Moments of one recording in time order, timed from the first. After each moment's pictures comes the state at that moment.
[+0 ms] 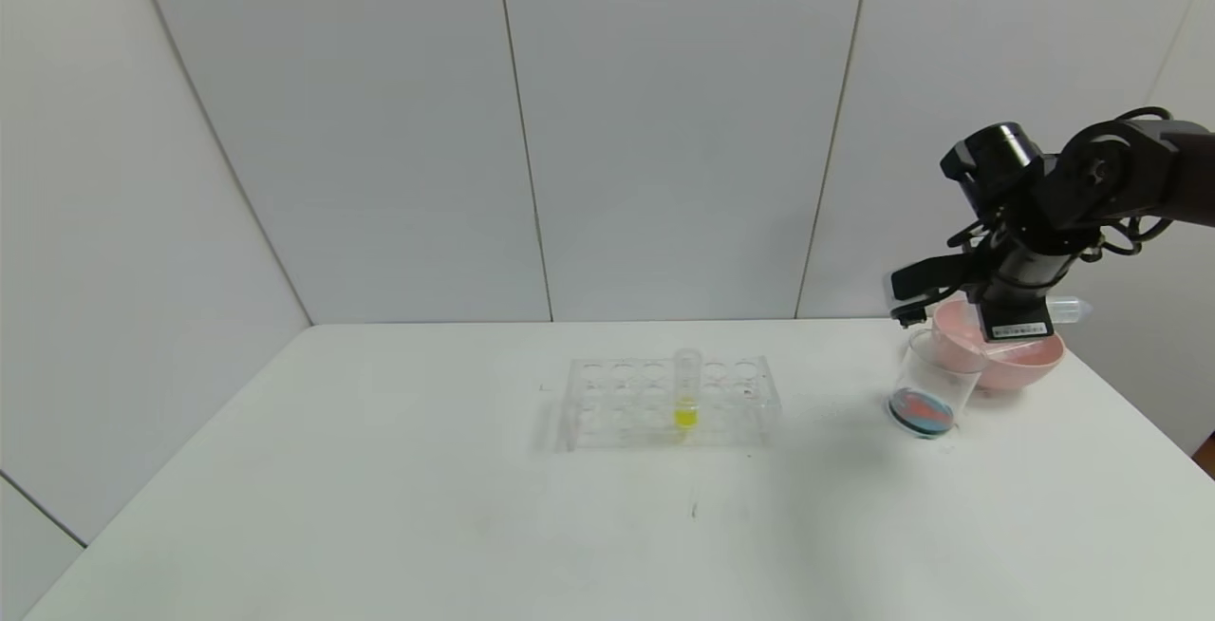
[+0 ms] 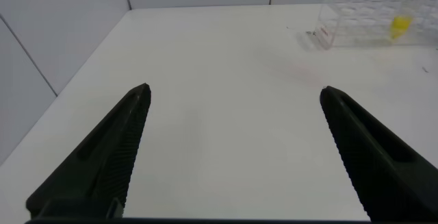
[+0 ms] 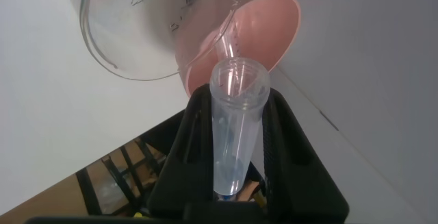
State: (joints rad) left arm 0.00 0.00 0.00 0.00 0.00 0.00; right arm 0.13 2.16 -2.00 0.82 -0.46 -1.37
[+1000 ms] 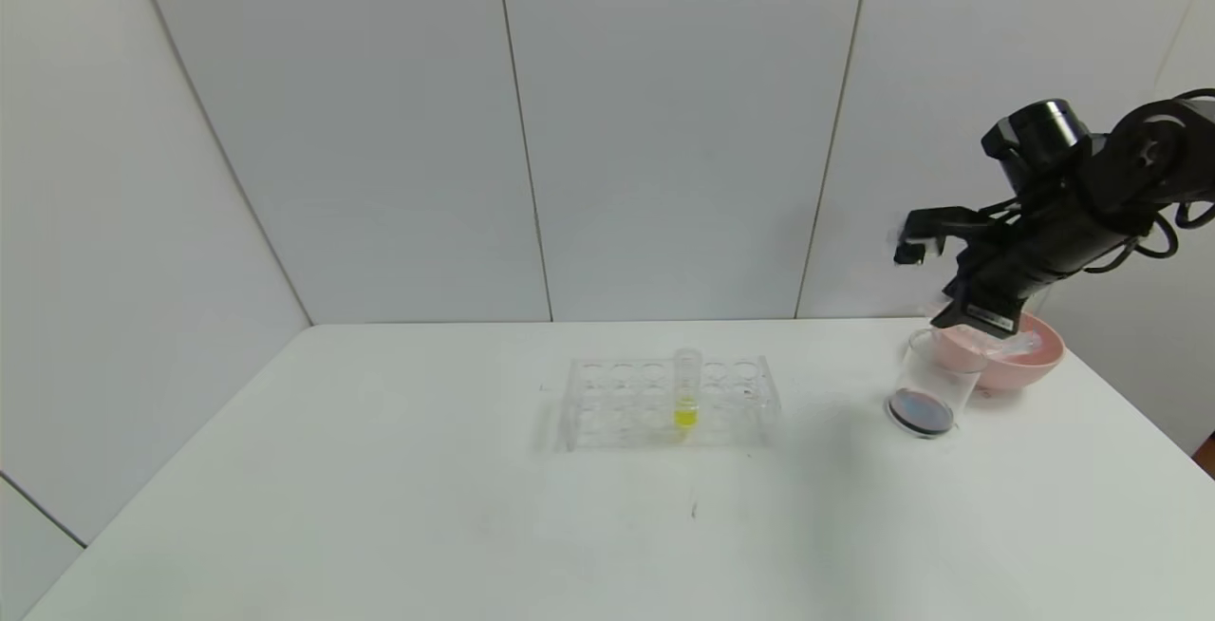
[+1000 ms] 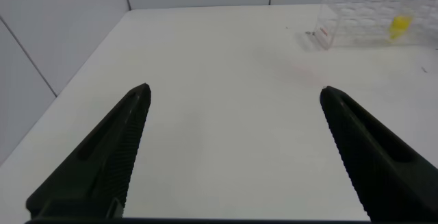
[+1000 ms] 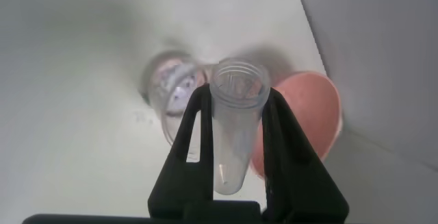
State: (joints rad) left arm 0.00 0.00 0.00 0.00 0.00 0.00; right arm 0.07 2.10 -1.99 0.80 0.03 -0.95
